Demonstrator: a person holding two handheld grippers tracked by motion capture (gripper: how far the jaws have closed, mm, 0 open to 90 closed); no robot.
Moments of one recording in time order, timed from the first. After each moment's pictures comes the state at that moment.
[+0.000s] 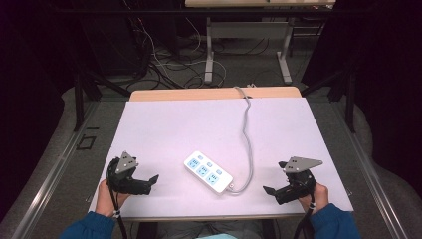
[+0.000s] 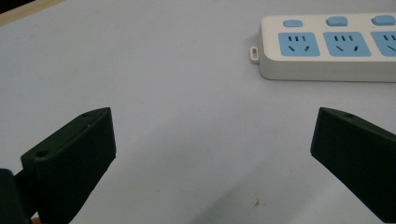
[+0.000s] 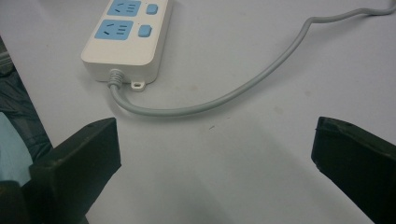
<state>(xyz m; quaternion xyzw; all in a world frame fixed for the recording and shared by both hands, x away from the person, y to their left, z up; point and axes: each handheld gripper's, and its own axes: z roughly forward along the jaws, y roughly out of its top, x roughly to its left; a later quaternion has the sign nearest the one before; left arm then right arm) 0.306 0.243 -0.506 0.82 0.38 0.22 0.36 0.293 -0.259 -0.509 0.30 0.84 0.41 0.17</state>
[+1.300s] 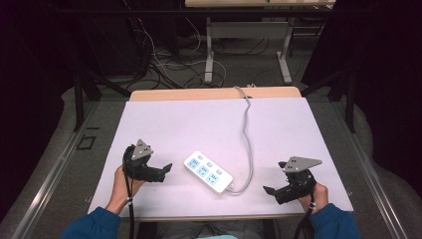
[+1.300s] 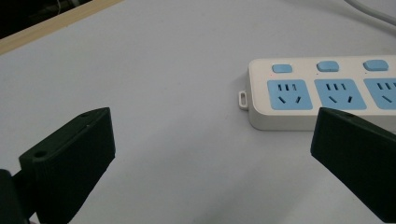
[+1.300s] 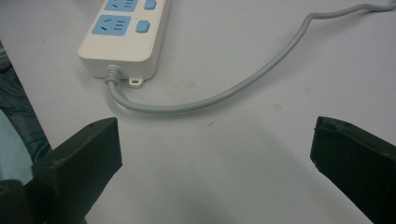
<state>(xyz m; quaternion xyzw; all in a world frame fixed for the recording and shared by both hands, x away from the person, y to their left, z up) 0.339 0.208 -0.498 0.82 0.36 0.22 0.38 0.294 -0.259 -0.509 0.30 0.85 0.40 0.16</state>
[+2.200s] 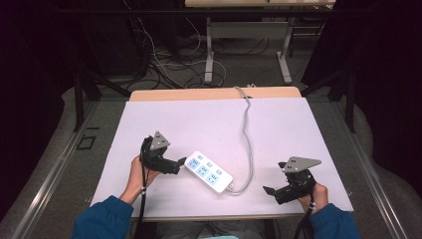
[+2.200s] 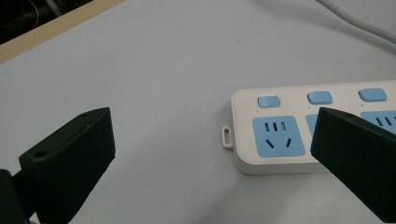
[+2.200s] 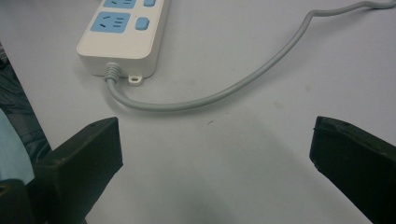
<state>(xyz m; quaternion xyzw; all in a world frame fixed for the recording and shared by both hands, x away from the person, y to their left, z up) 0.368 0.169 -0.499 0.84 0.33 0.20 0.38 0.295 -0.259 -0.510 0.30 0.85 0.40 0.16</state>
